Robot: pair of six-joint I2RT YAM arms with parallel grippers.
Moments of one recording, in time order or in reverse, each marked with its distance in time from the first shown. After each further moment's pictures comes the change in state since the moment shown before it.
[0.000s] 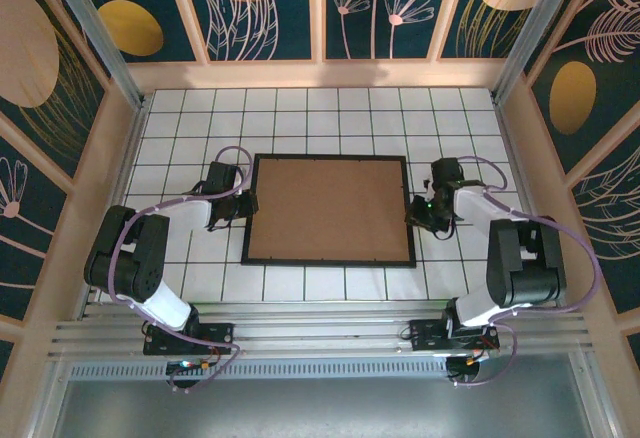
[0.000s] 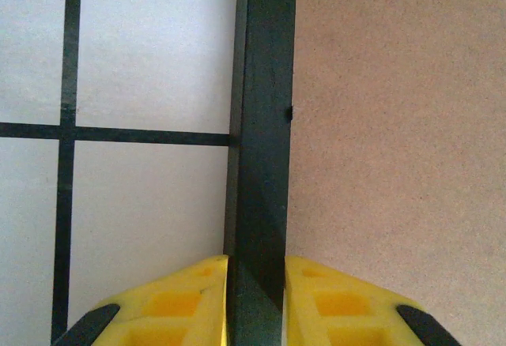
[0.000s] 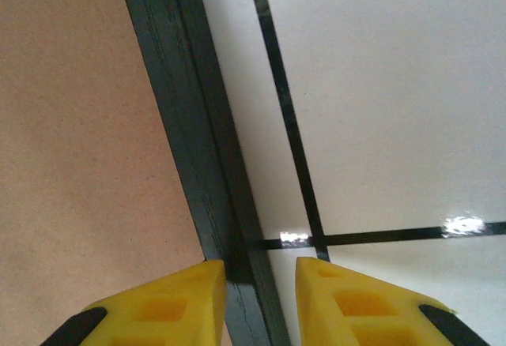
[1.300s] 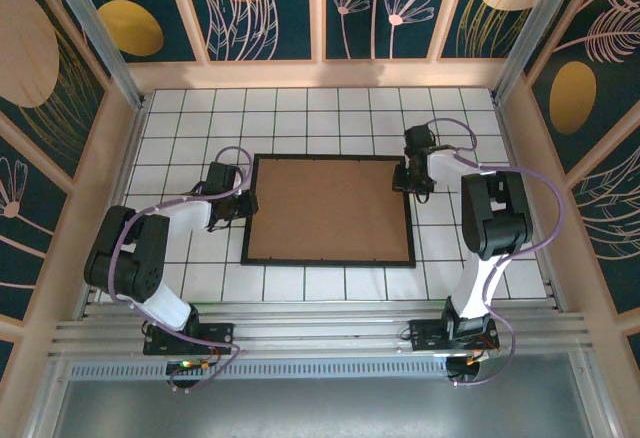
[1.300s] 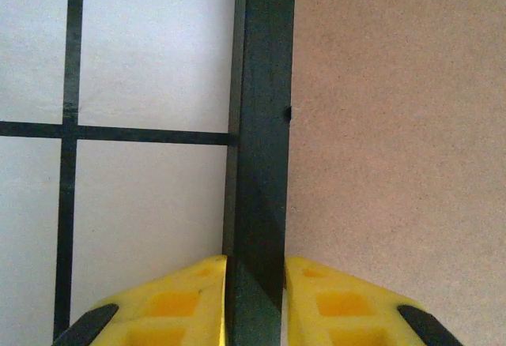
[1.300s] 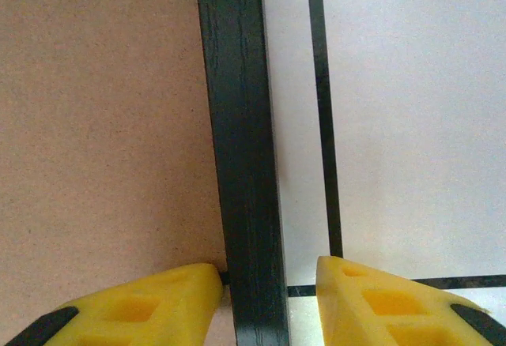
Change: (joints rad) left arm 0.000 0.001 -0.006 0.008 0.003 -0.001; right arm 0.107 0.355 0.383 0.043 0.252 -0.089
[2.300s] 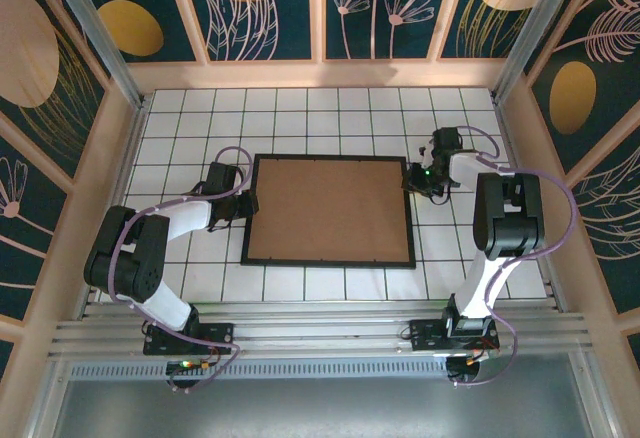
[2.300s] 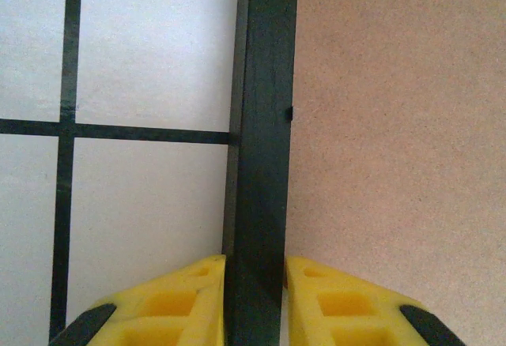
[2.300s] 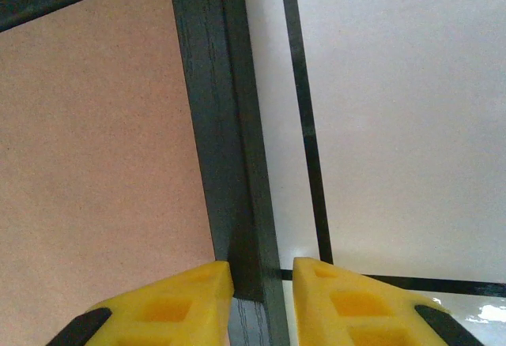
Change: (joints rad) left arm -0.001 -0.002 0.000 0.000 0.000 -0.008; right arm -0.169 -0.025 -0.055 0.047 -0.342 -0.018
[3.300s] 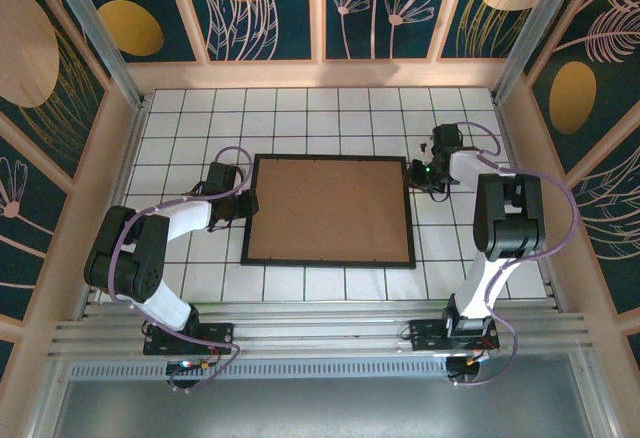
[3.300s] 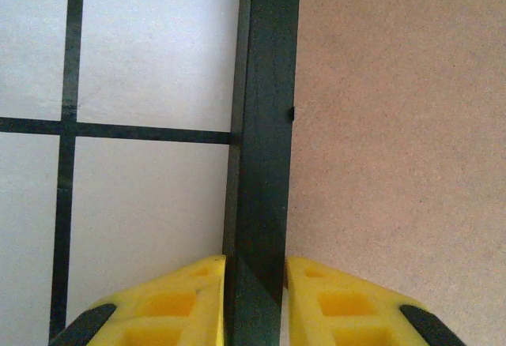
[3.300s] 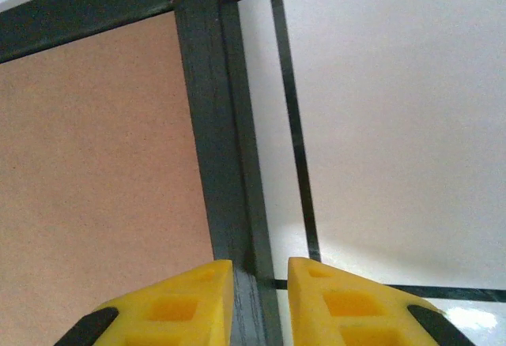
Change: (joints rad) left arm 0.000 0.000 0.000 0.000 -0.003 -0.006; right arm -0.002 -0.016 0.023 -0.013 0.046 0.000
